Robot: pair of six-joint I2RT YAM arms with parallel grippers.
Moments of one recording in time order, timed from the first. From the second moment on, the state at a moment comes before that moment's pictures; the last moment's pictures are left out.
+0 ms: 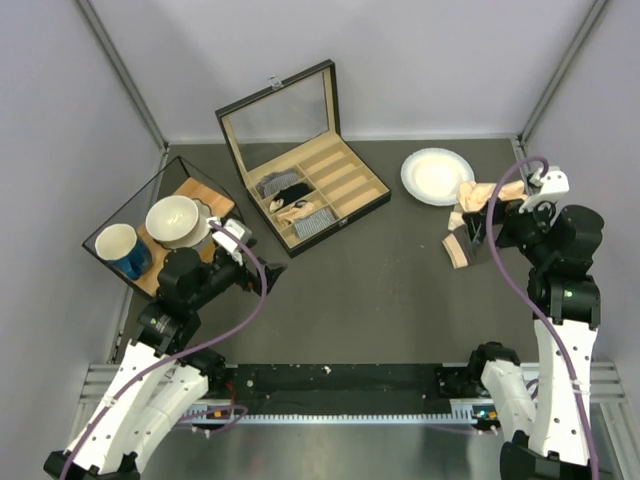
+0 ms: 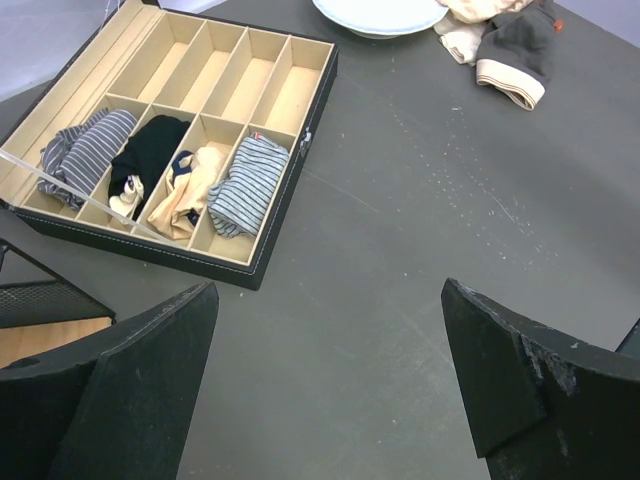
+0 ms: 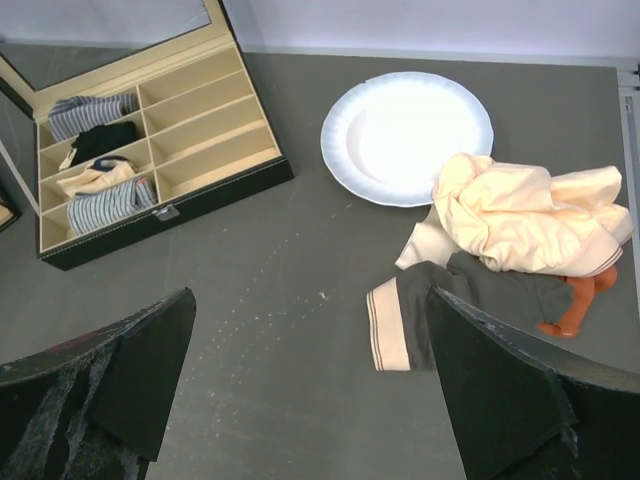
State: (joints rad) left arm -0.40 0.54 0.66 -0.31 0.34 0.02; right arm -0.19 0.70 0.98 -0.54 -0.44 0.03
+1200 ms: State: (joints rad) left arm -0.40 0.59 0.66 -0.32 0.26 -0.02; right arm 0.01 1.50 1.02 -0.60 -0.20 -0.56
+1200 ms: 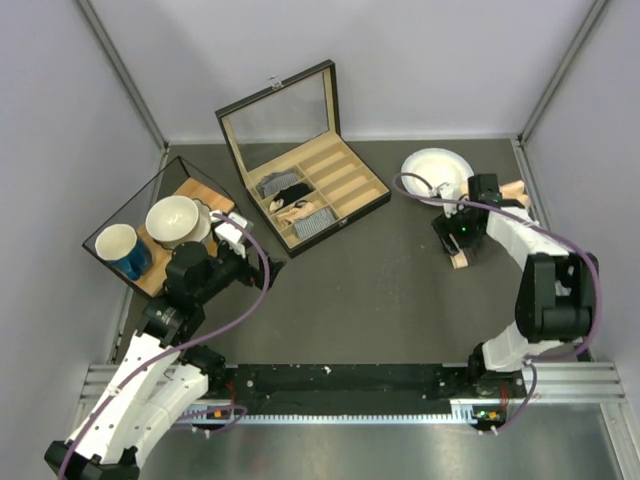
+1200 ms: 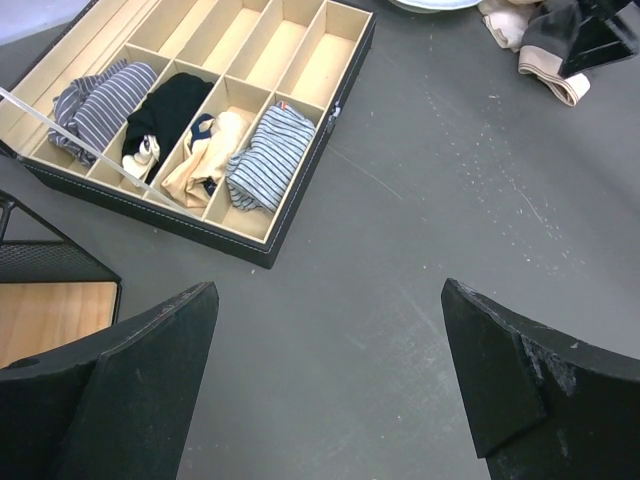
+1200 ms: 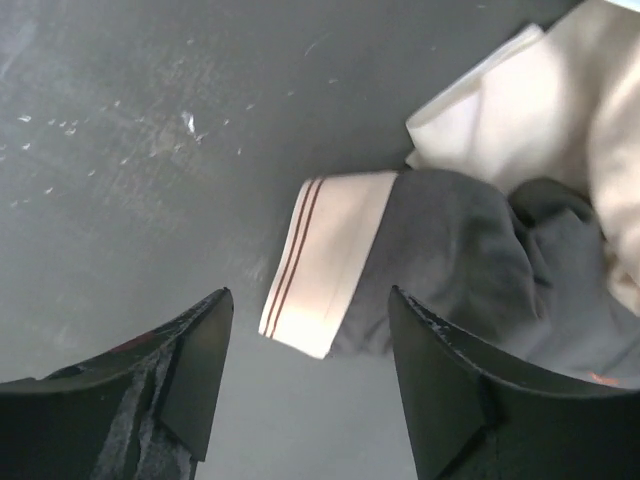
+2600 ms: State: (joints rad) left arm -0.40 0.60 0.66 -0.34 0.30 -0.02; right arm 0.21 1.50 1.19 -0.75 -0.65 -0.38
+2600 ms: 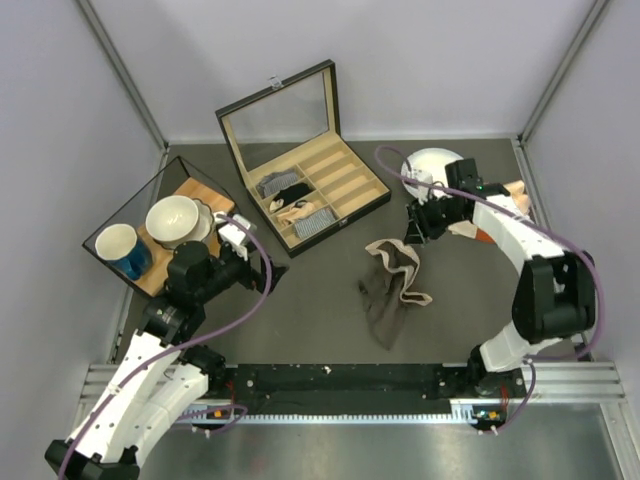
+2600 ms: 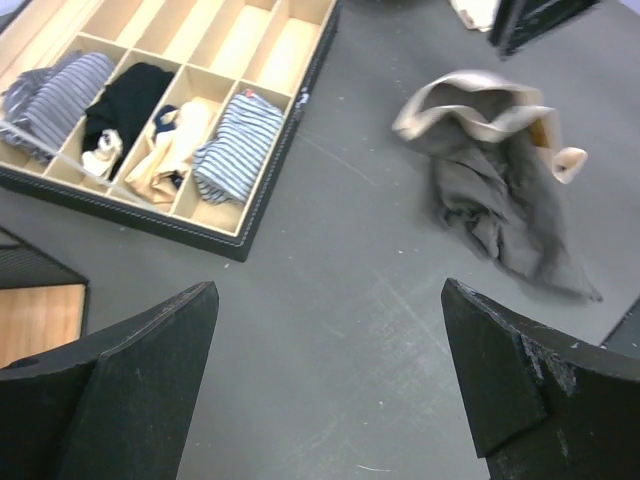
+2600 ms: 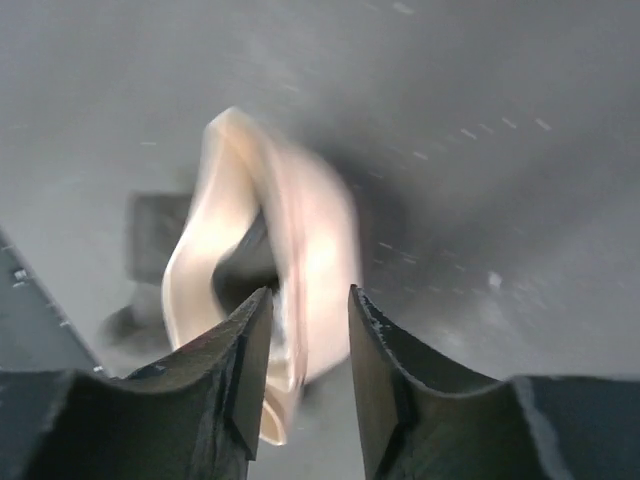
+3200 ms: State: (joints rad) left arm -0.48 0.86 0.65 -0.32 0.62 0.01; right arm 0.11 1.30 0.88 -0.83 -0.68 -0.70
